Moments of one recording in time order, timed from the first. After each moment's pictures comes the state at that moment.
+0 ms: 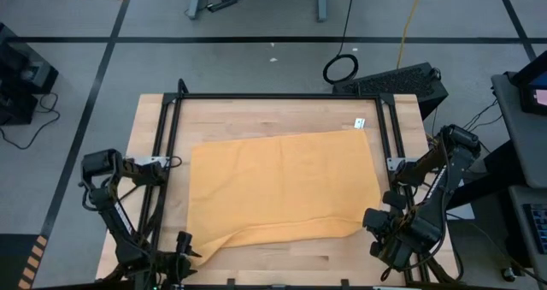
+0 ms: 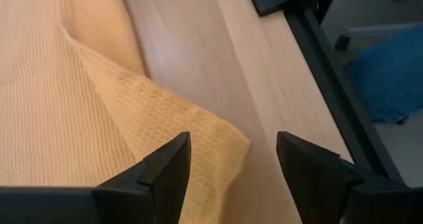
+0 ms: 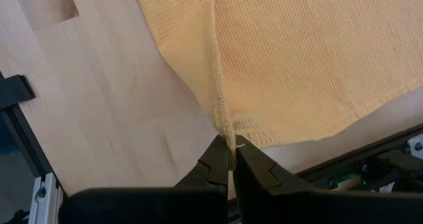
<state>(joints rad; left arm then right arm) -1.28 1.74 0.95 -0.47 -0.60 -0.86 1.00 1.49 1.25 -1.38 0.18 1.35</state>
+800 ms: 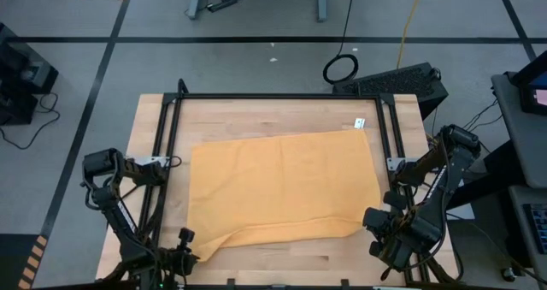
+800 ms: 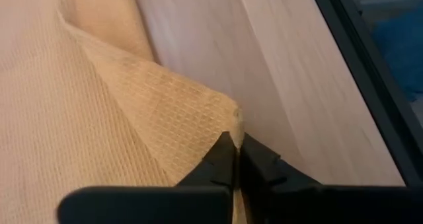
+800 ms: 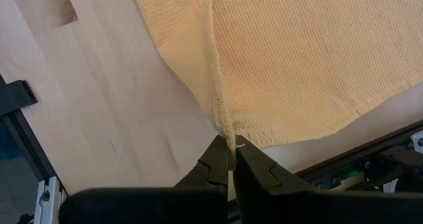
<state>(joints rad) -1.24 1.74 0.95 -0.52 -0.53 -0.83 1.00 1.49 1.25 -1.38 0.18 1.38</state>
